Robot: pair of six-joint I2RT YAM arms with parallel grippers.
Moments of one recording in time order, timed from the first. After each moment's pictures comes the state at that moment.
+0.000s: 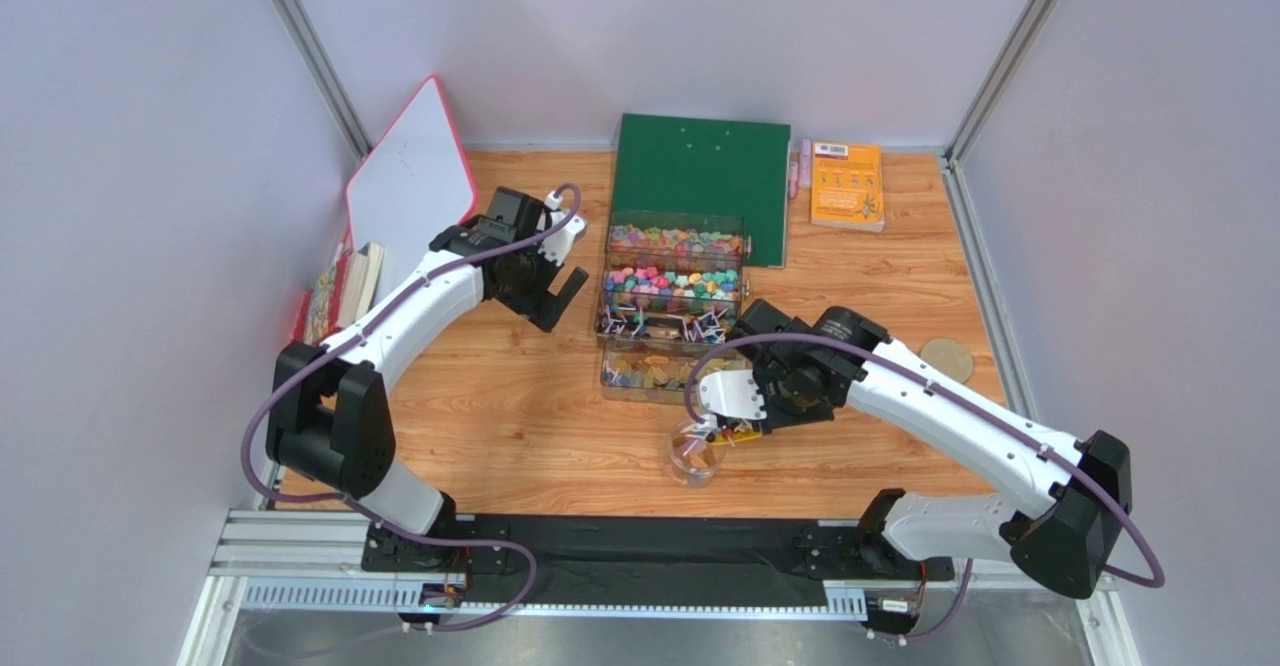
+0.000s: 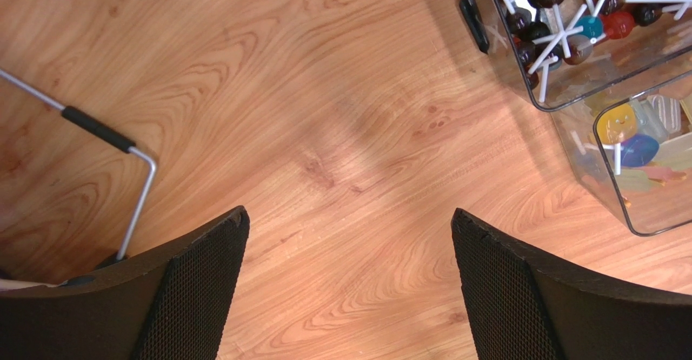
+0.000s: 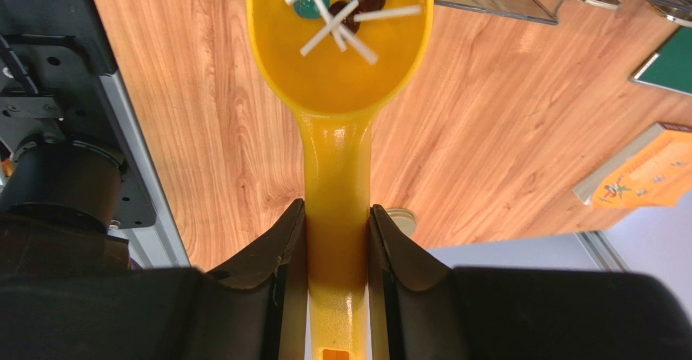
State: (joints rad) left arm -0.38 1.55 1.21 -0.72 0.02 0.26; right arm 0.86 1.21 1.10 -1.31 0.14 -0.88
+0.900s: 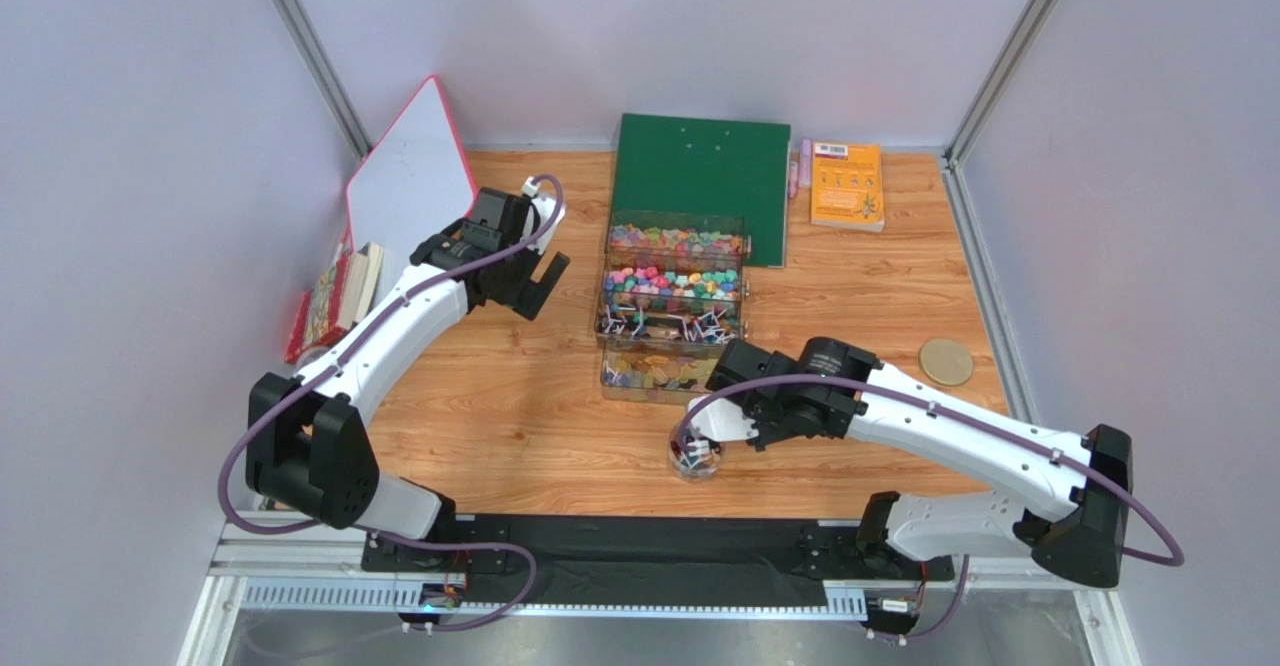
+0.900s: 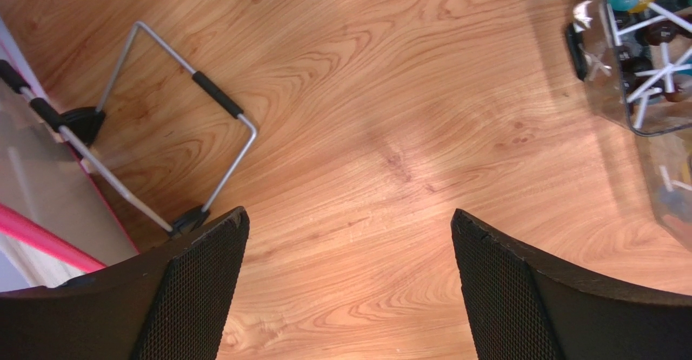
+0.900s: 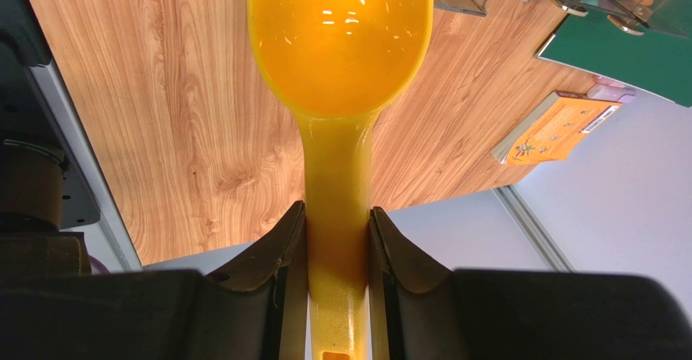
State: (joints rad) left arm -0.38 1.44 1.18 -0.66 -0.20 0.24; right arm 1.09 1.19 1.10 -1.31 0.37 -0.77
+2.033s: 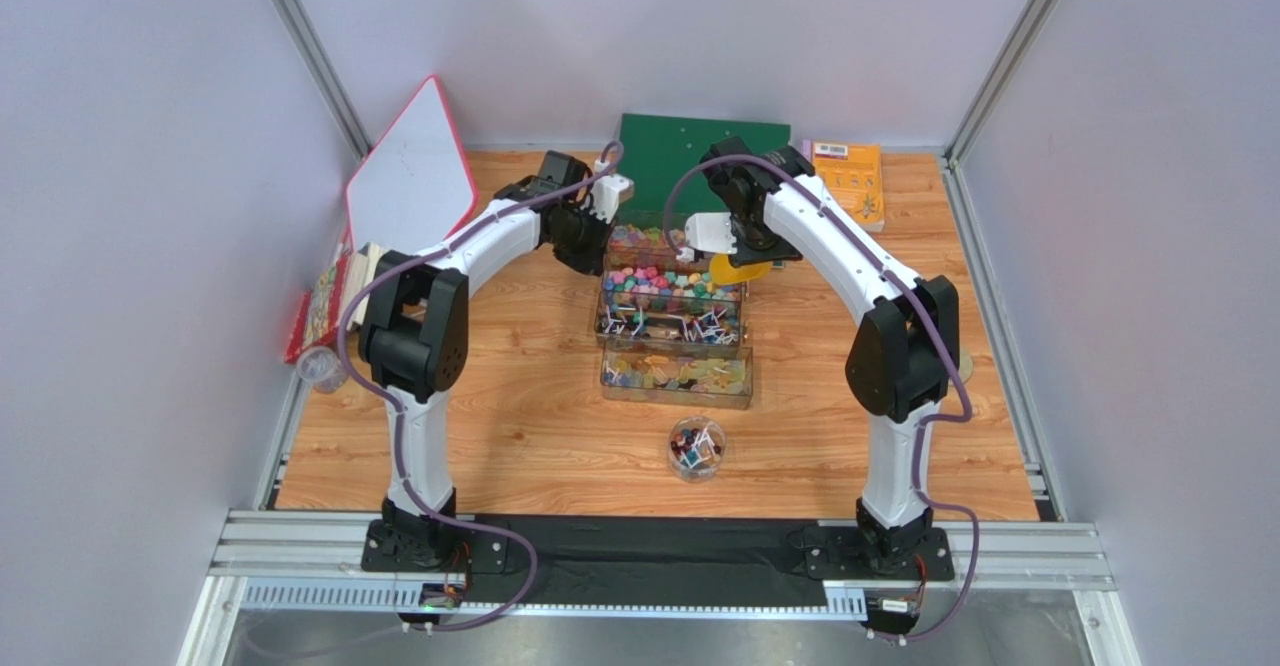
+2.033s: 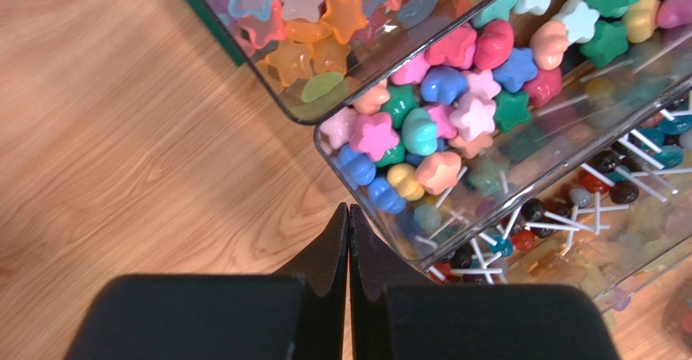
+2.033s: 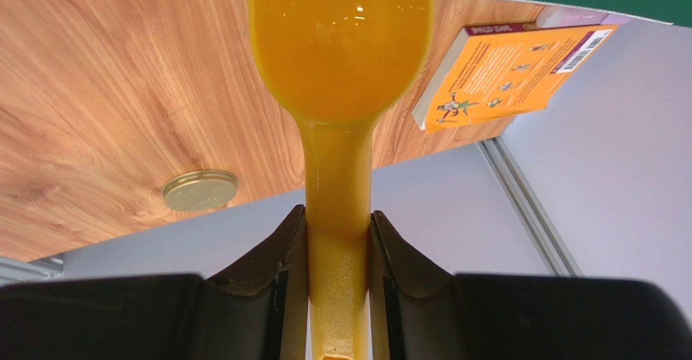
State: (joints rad) left arm -0.38 2.03 1.60 -0.59 0.30 0.19; right arm 0.49 1.98 1.92 -1.30 0.39 -1.13
